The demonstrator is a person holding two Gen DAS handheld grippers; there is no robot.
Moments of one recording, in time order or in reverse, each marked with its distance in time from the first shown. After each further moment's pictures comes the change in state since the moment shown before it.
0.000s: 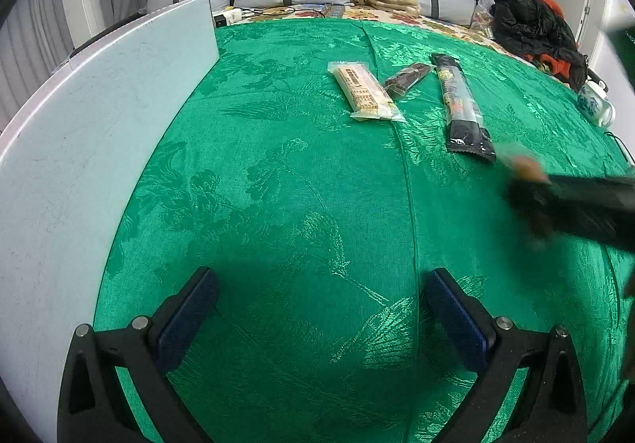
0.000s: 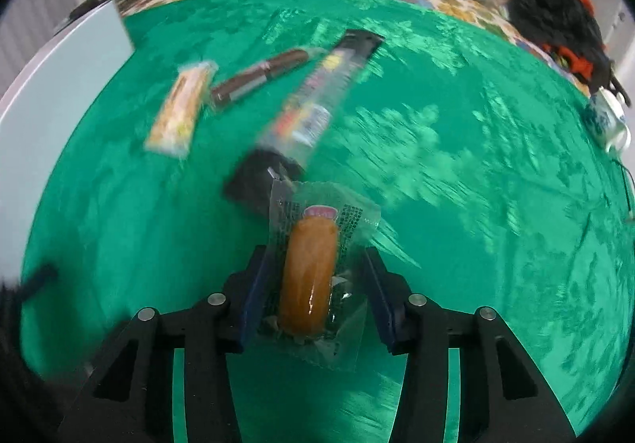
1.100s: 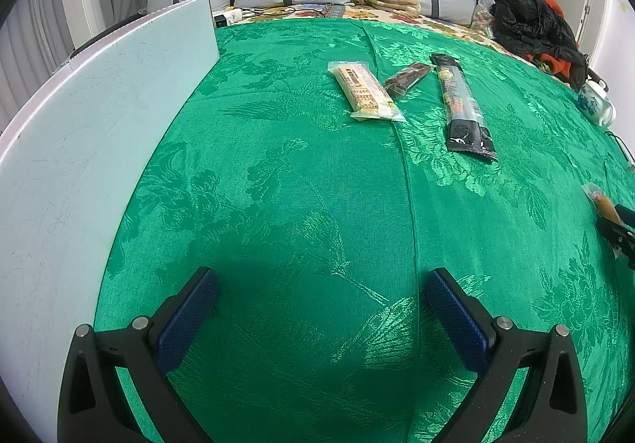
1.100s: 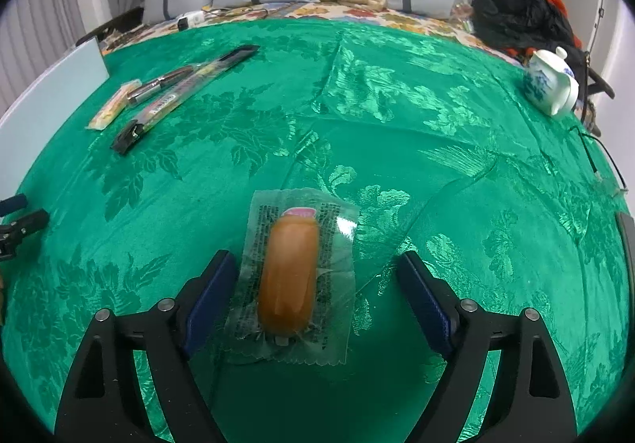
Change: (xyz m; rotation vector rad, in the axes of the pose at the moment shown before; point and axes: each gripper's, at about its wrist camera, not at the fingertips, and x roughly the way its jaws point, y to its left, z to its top) left arm 0.000 0.001 0.001 -0.002 0.001 -0.001; right arm -0.021 -0.134 -0.067 0.027 -0.170 0.013
